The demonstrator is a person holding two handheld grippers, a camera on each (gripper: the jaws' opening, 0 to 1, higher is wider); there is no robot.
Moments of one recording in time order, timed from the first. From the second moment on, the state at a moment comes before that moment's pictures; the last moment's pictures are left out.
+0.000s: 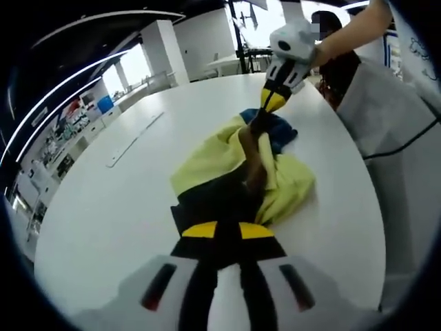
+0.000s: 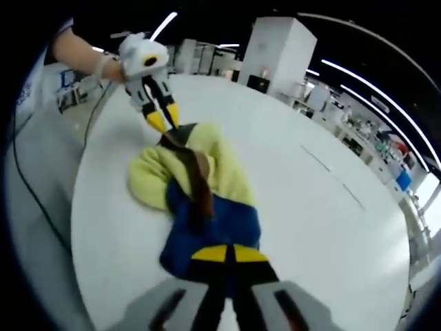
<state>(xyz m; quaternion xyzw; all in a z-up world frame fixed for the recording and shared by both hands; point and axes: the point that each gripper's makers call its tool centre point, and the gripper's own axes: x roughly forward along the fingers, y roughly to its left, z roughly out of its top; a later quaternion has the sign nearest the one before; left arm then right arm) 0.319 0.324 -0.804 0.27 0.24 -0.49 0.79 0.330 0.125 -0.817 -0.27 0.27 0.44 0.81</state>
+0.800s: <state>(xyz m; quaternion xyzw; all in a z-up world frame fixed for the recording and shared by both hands) 0.362 0.353 -0.695 -0.05 0.21 -0.35 0.91 0.333 0.119 -0.707 -0.09 0.21 0.38 0.90</state>
